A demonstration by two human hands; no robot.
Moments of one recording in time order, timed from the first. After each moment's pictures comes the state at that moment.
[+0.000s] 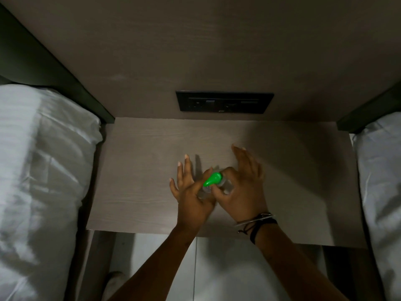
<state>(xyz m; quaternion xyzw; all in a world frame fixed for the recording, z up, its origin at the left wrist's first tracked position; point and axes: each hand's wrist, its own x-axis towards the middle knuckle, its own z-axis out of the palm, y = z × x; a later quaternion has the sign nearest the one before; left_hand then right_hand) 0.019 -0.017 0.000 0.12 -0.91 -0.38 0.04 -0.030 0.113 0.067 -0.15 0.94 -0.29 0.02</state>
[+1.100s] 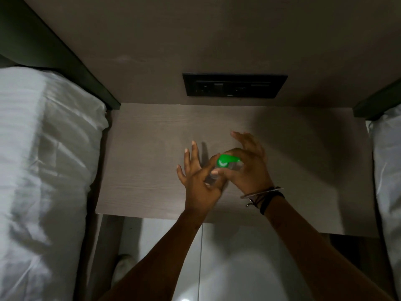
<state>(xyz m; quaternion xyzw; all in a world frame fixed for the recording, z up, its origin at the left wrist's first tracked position) 0.018 -0.016 -0.013 0.13 -0.92 -0.37 0.06 -0.050 0.112 0.036 -0.14 0.90 -0.42 0.04</state>
